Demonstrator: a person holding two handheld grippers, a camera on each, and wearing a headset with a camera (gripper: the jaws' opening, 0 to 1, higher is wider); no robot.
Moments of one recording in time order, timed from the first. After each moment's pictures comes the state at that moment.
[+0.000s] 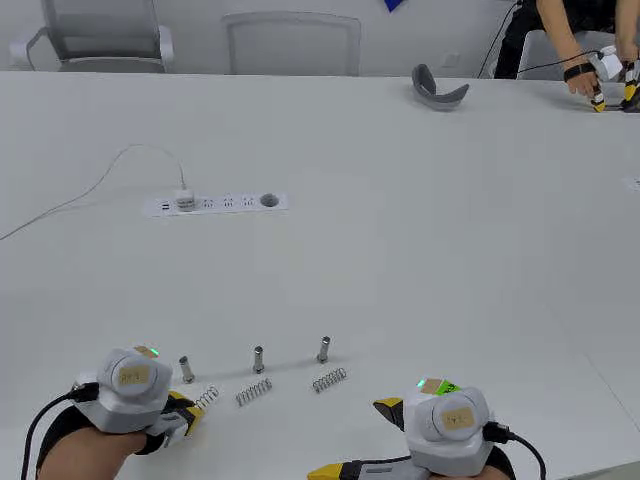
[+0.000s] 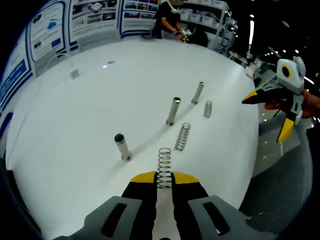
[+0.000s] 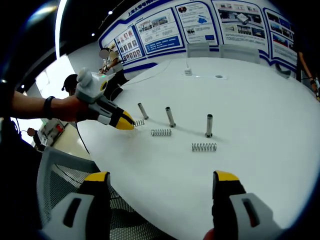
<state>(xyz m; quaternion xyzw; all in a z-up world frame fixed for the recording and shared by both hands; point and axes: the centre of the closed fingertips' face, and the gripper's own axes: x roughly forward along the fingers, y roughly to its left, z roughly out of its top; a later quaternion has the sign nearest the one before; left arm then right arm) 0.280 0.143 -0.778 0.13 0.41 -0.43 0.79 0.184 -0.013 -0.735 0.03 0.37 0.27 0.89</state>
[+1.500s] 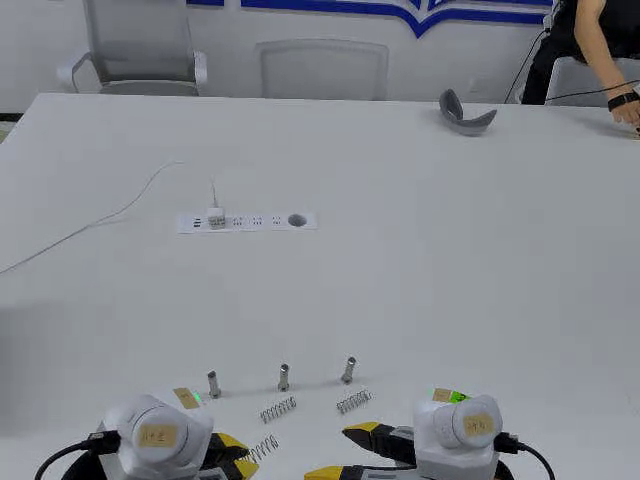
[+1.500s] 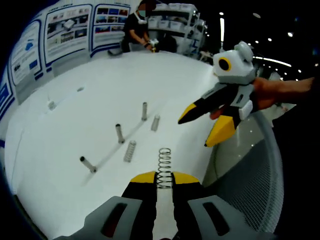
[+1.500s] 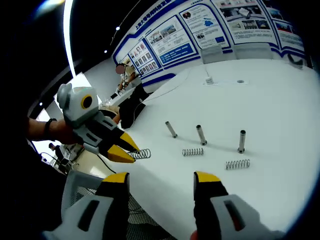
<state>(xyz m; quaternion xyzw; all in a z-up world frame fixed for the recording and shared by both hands) 0.206 0.105 -0.707 0.14 0.36 -0.53 0.75 0.198 0.039 -0.700 0.13 0.33 0.35 0.86</state>
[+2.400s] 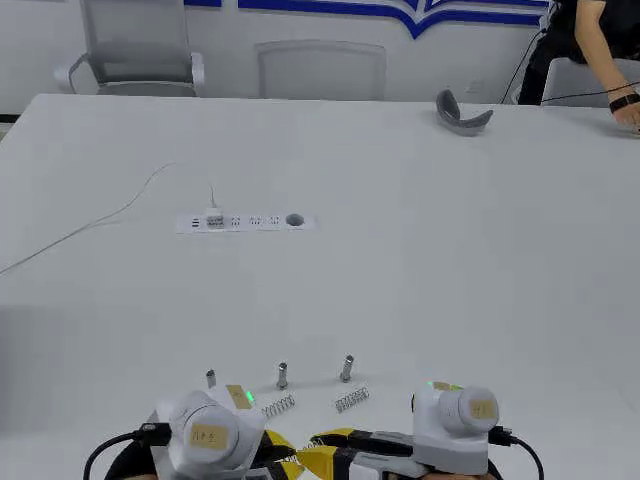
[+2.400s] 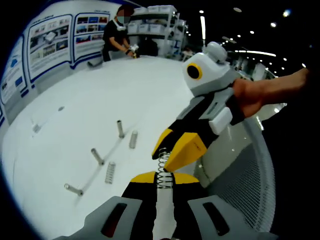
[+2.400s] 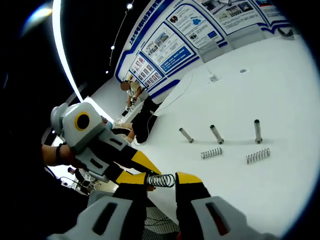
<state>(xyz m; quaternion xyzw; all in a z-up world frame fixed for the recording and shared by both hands) 0.182 0.061 -0.691 0.16 0.33 -0.59 0.72 0.194 0.056 -0.686 0.25 0.32 0.37 0.83</state>
